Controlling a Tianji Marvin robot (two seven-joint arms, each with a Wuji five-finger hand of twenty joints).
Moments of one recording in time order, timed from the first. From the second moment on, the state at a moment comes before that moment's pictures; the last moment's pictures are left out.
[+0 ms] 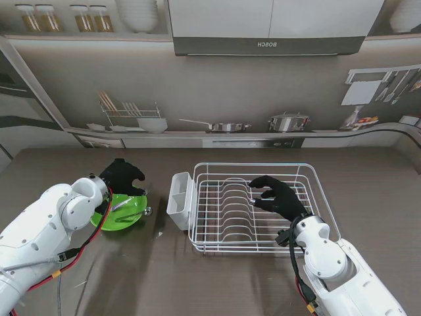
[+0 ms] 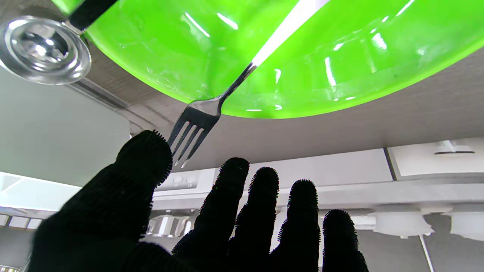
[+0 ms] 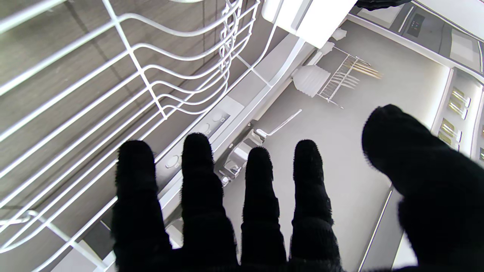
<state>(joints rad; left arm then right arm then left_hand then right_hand) 1.12 -1.01 -1.11 -1.14 0.94 -0.27 -0.12 -1.51 -1.15 1.24 -1.49 -0.29 -0.13 -0.07 0.69 -0.41 0.56 -0.10 0.74 0.28 0.17 0.31 0.67 0.25 0.15 0.46 0.36 0.28 0.30 0.53 0.01 0.20 0.42 0.51 0.30 -0.70 1.11 -0.13 0.43 -0.16 0.80 0.32 0.48 -0.02 0.65 0.35 0.68 0.23 0.27 0.32 0.35 0.43 0.80 0.52</state>
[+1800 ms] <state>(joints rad) 1.02 -1.04 -0.96 -0.98 0.78 -0.23 -0.11 -1.52 -1.15 1.25 -1.51 -0.27 -0.11 -0.06 0.73 -0.40 0.56 -0.10 0.74 0.25 0.18 0.30 0.63 0.25 0.14 0.46 0.33 0.28 0.29 0.53 0.03 0.20 0.22 0.57 0.30 -0.69 1.11 -0.13 0.43 -0.16 0.80 0.32 0.48 -0.01 0.65 0.35 0.68 0.23 0.27 0.32 0.35 0.43 0.80 0.52</state>
